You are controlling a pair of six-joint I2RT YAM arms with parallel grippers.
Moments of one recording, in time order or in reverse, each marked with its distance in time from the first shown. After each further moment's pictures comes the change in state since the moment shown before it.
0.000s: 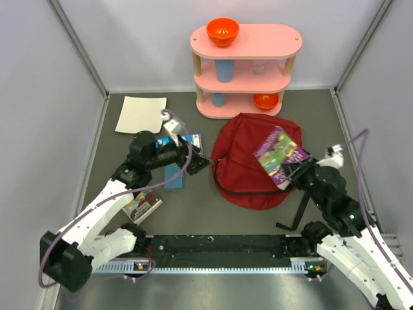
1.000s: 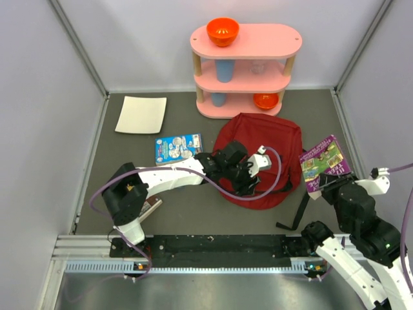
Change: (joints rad) left arm -0.582 0.743 0.464 -0.327 -0.278 0.513; right arm 0.000 -0.217 0.212 -0.539 0.482 0.098
